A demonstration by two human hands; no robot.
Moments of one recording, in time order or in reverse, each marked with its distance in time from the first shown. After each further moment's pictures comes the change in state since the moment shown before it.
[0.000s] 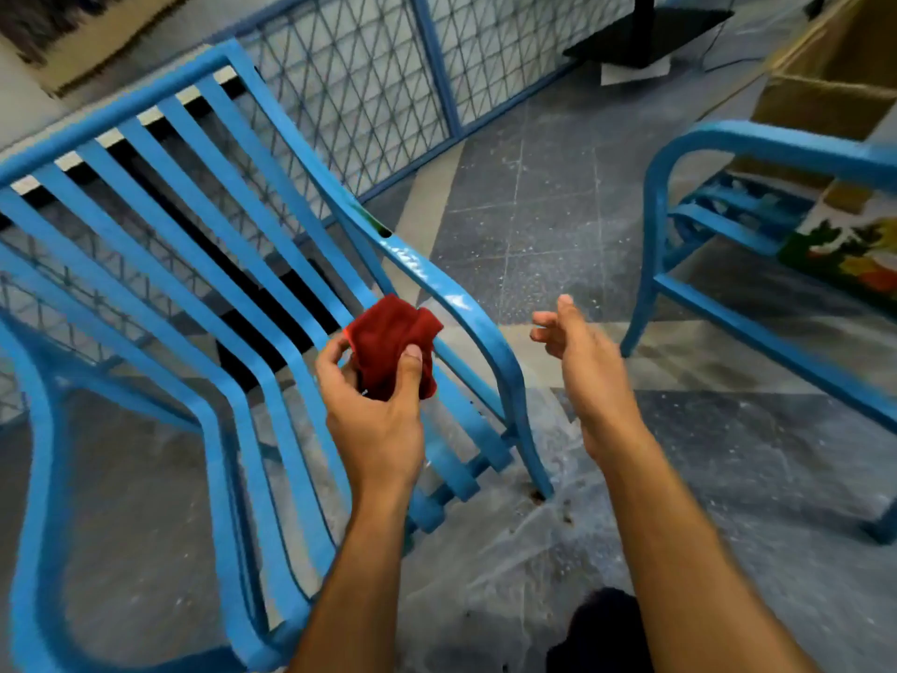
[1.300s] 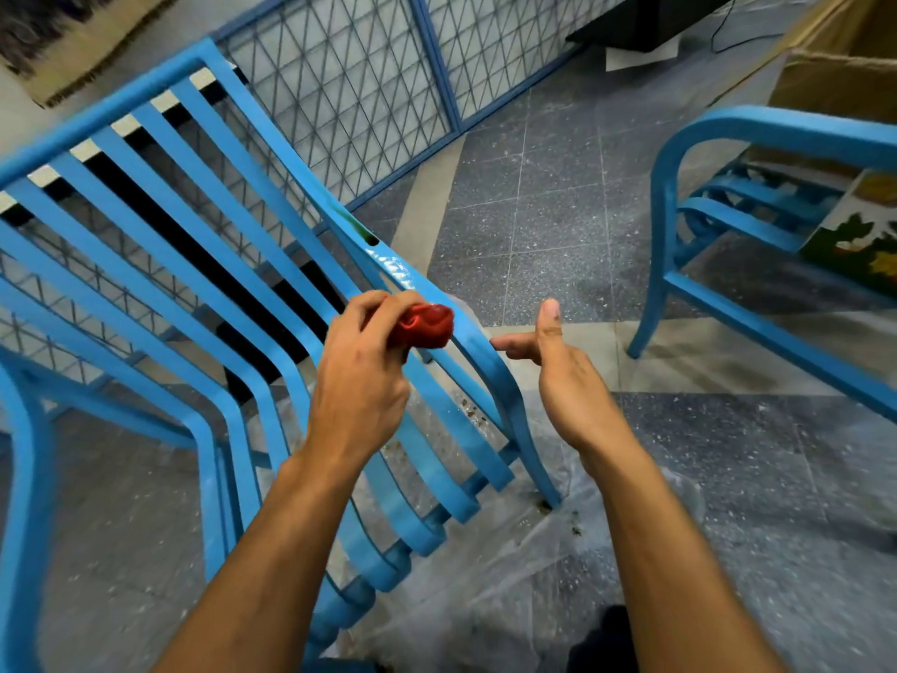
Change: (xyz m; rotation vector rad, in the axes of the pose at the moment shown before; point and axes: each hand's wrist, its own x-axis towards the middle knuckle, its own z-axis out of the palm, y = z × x) left_hand 0.073 -0.007 0.013 0.591 -0.428 0.593; right_hand 0.016 0.008 0.004 -0.219 -0.221 -0.053
